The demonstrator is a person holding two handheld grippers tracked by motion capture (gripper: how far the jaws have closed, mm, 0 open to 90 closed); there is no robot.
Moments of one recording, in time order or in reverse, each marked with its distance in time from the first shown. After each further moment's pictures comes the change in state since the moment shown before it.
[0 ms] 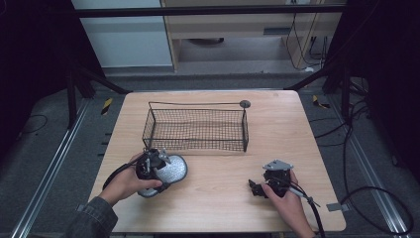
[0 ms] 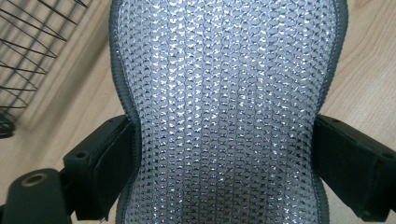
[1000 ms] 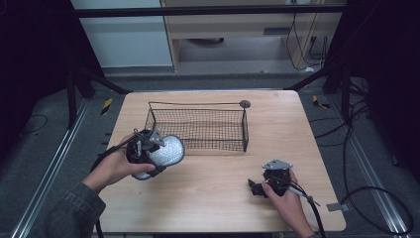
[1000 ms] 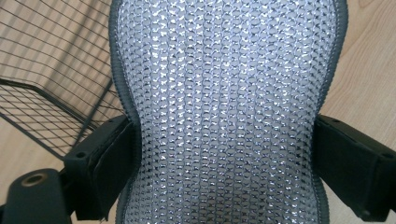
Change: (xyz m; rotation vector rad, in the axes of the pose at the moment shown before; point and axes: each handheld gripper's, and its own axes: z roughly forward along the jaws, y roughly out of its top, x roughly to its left) left arm 0.022 0.024 -0.070 -0.087 0.071 0.083; right arm -0.001 0.001 0.002 -0.001 0.004 -0.013
